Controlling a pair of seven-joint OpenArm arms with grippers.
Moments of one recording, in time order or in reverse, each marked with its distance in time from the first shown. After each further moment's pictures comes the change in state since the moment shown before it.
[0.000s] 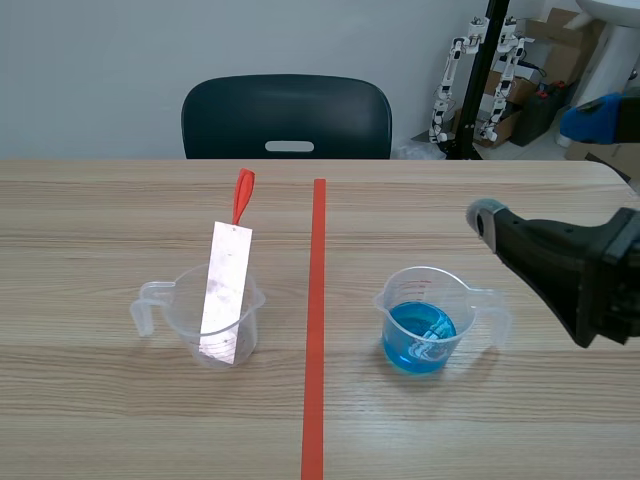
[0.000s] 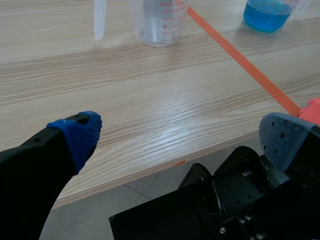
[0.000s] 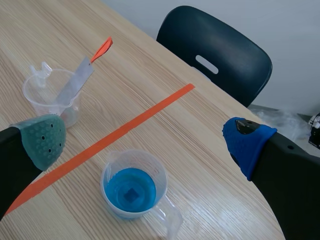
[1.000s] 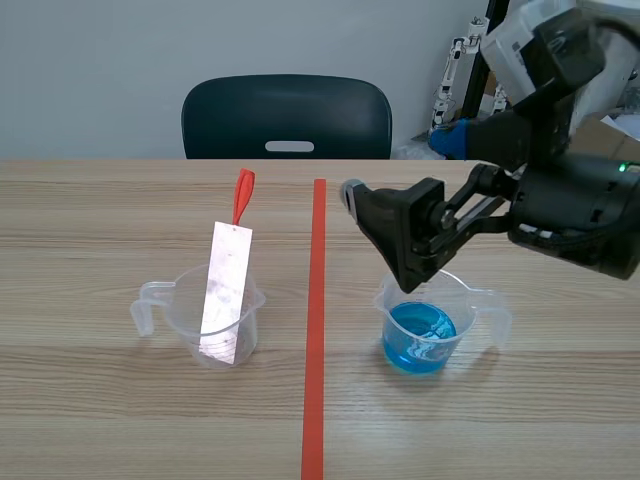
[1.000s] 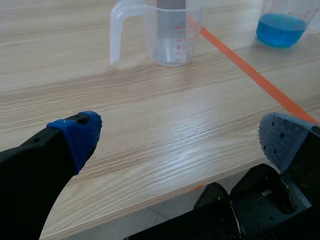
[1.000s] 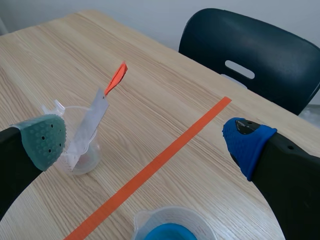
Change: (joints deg) left arm -2.4 0.1 0.0 0.0 -1.6 2.5 -1.8; right arm 30.1 -13.6 -27.3 -13.0 0.2 -2.6 -10.8
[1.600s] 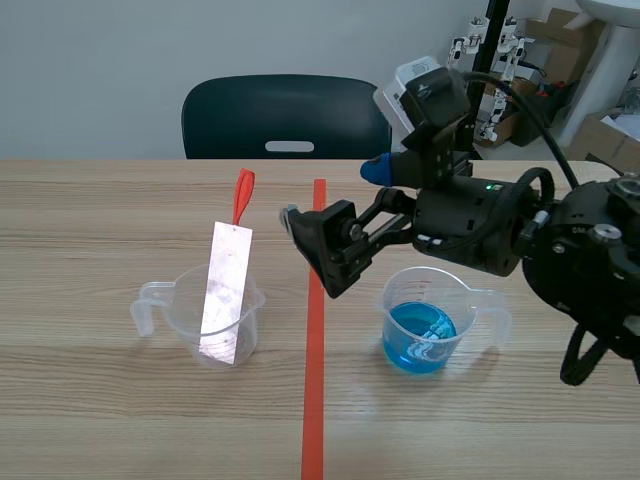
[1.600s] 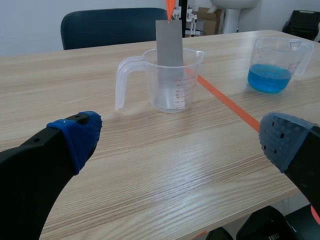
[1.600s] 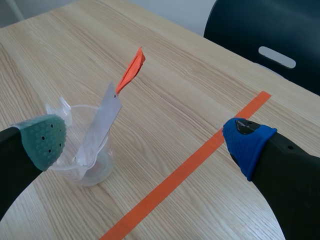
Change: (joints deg) left arm -1.4 0.0 0.0 0.0 1.1 0.0 -8.9; right arm 13.6 -9.0 -12.0 -14.8 -2.9 1.9 -1.6
